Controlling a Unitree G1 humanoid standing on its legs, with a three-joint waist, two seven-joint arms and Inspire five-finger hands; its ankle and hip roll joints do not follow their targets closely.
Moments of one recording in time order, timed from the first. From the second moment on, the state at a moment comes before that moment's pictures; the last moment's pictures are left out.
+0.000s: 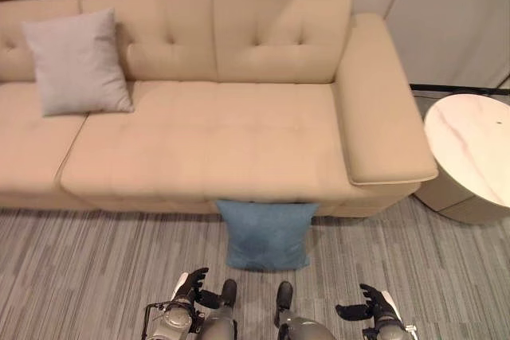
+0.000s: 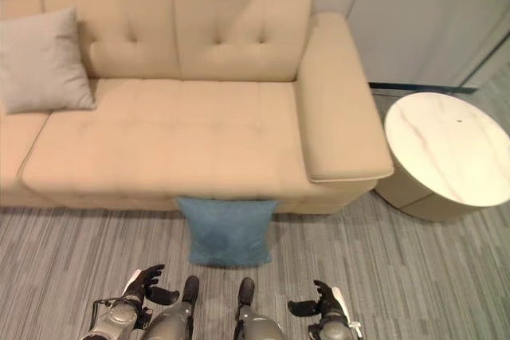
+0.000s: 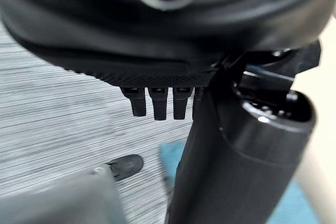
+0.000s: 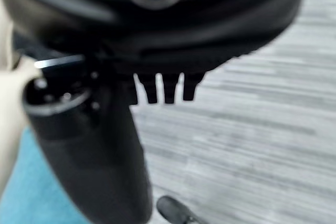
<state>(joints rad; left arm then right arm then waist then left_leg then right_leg) -0.14 0.21 -0.29 1.15 -0.06 -0.13 0.17 -0.09 -0.32 0.20 1.09 0.06 -0.14 -0.22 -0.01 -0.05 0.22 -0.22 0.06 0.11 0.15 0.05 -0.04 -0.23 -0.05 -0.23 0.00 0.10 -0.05</state>
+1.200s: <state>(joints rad) -1.05 0.37 -0.48 0.94 -0.43 -0.21 0.39 -1.12 -0.47 0.38 0.97 0.38 -0.16 -0.45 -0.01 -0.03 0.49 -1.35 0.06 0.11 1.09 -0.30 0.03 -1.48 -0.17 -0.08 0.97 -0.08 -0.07</state>
